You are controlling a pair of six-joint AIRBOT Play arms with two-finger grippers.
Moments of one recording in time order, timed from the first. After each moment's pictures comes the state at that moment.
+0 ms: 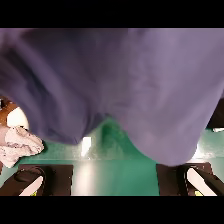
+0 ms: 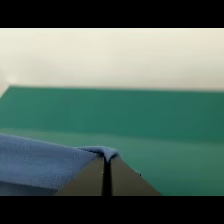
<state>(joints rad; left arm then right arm) -0.19 -0.86 2.03 1.20 -1.00 -1.45 -0.39 -0.97 2.04 -0.99 1.46 1.55</state>
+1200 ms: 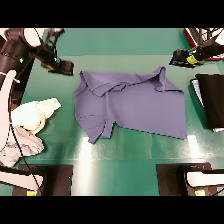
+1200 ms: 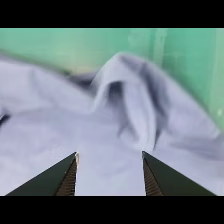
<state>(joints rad) -0.19 -1.60 1.77 1.45 -1.40 -1.54 -0.02 -1.50 1.74 -1.35 1.30 1.62</state>
